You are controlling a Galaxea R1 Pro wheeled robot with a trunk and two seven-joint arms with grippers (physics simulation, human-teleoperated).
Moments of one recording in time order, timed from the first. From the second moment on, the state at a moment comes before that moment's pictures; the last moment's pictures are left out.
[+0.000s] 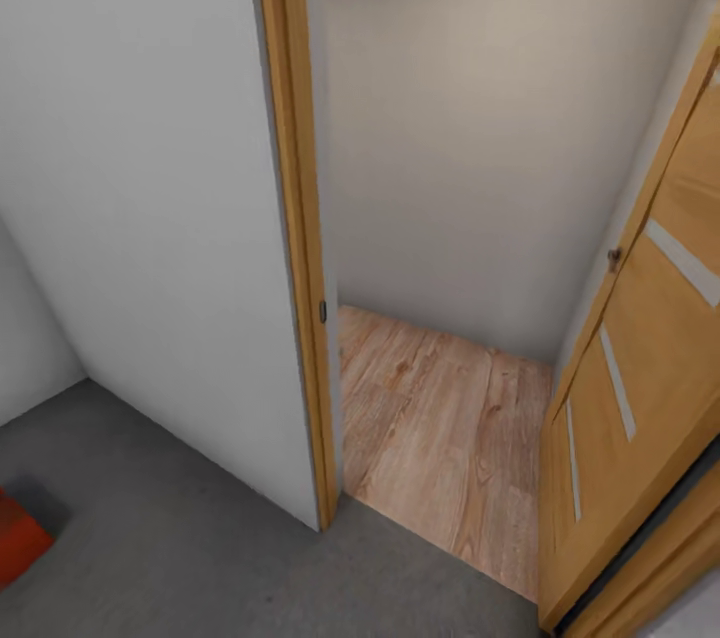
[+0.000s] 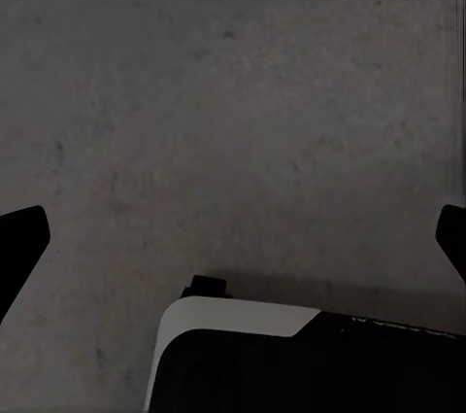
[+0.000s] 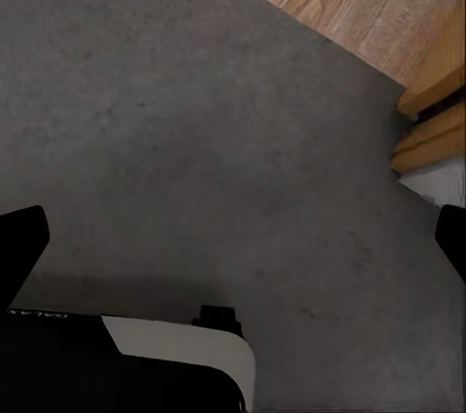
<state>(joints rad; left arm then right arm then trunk) -0.23 -0.03 0.15 0.06 -0.01 -0.53 0.07 -0.25 -0.02 0.04 0.01 0.06 -0.48 -0.02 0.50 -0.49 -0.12</state>
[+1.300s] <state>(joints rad) -0.23 -0.03 0.15 0.07 -0.01 -0.52 0.07 -0.25 -0.03 0.02 0.01 0.01 -0.48 -0.11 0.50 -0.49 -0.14</state>
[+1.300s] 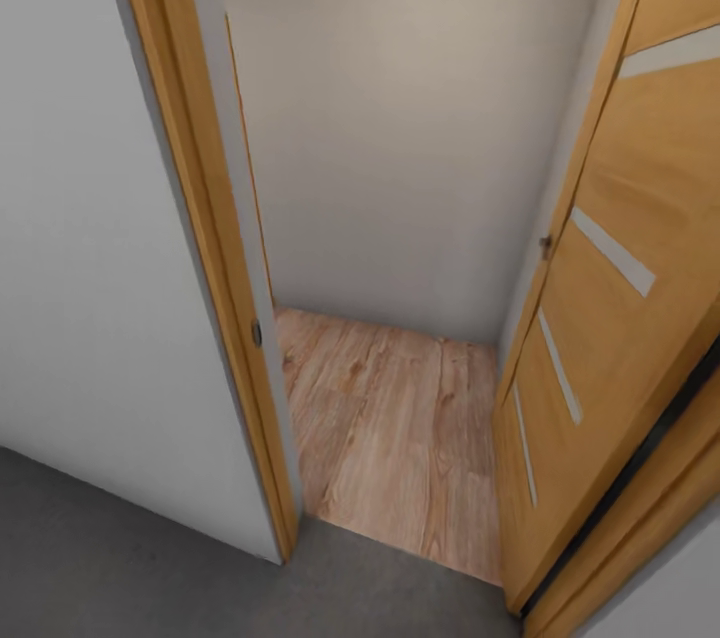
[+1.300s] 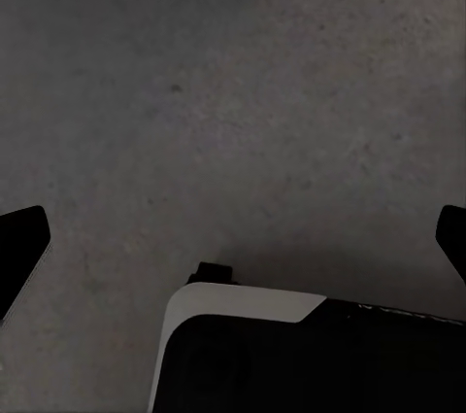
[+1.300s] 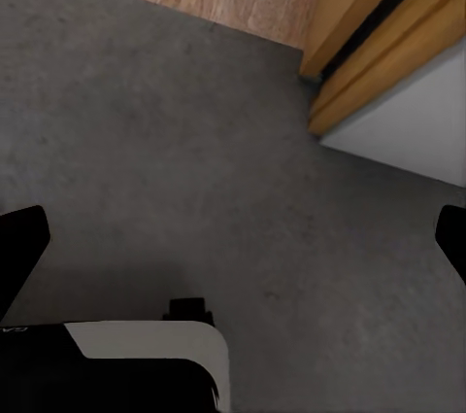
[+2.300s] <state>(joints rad) -0.23 -0.03 0.15 0.06 -0.01 -0.52 0.07 -0.25 -0.03 0.02 0.01 0.00 -0.48 -0.11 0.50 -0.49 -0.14</state>
